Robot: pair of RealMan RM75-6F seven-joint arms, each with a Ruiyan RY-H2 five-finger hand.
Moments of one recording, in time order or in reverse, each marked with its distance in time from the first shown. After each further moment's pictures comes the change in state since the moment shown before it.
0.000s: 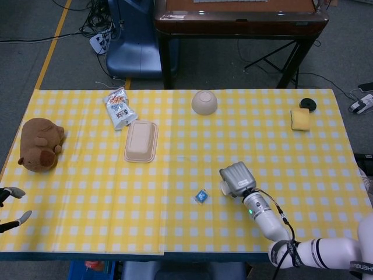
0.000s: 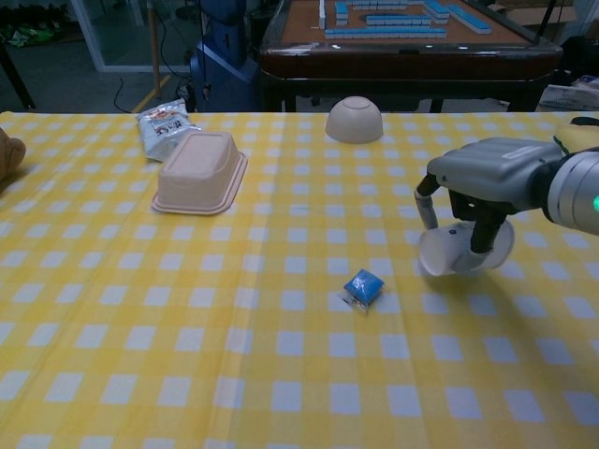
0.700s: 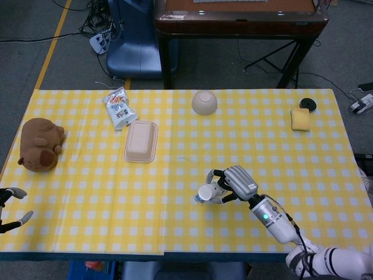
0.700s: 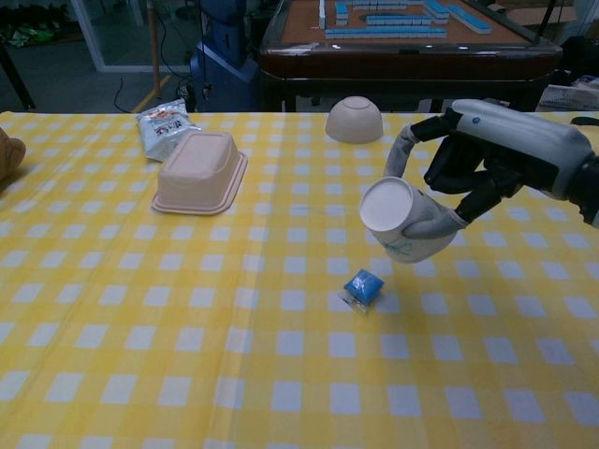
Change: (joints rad) left arm 0.000 -0.006 0.002 0.000 0.008 0.004 0.013; right arm -0.192 -0.055 -0.018 0.270 -0.708 0.110 1.154
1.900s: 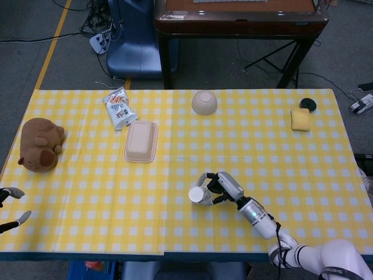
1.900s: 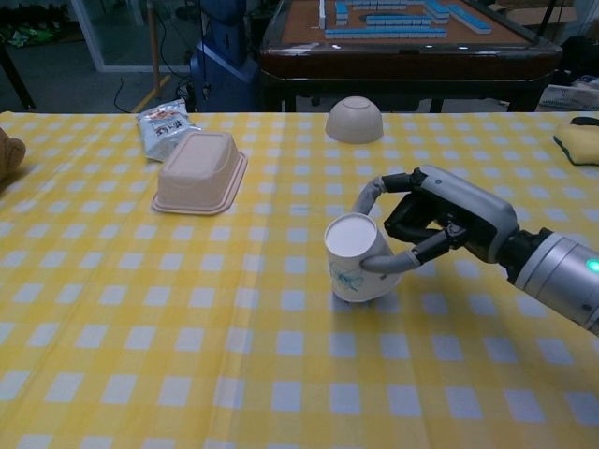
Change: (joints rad) left arm 0.005 0.009 -0.003 0.001 -0.004 0.006 -0.025; right arm -0.007 -0.354 -0.016 0.555 -0.127 0.035 0.587
